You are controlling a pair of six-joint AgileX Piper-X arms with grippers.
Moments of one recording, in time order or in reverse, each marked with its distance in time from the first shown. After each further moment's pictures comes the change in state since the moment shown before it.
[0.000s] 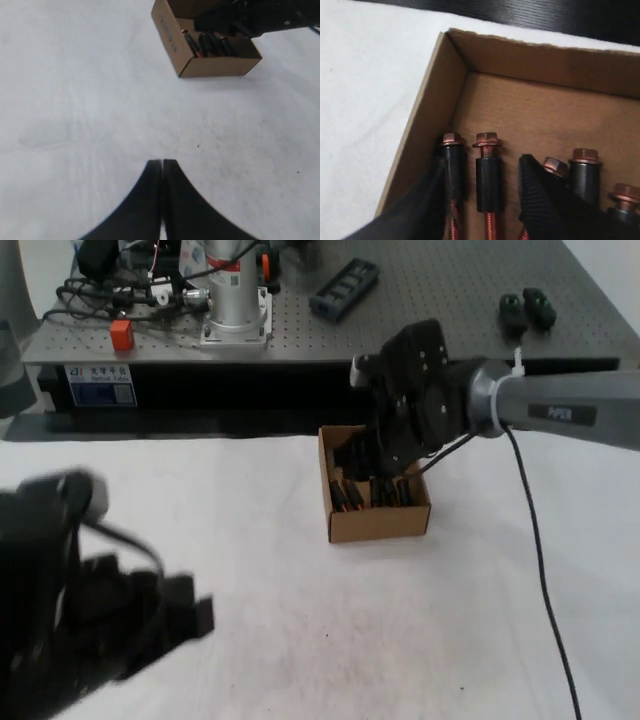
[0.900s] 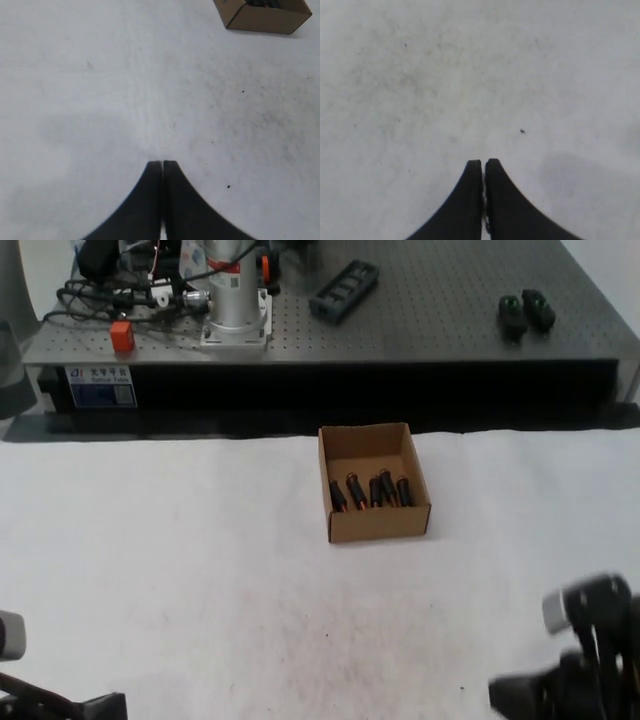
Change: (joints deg) left arm 0.0 -21.6 7.2 19.2 -4.3 -1.7; right arm -1.4 -73.7 75.5 -4.4 -6.0 -0.1
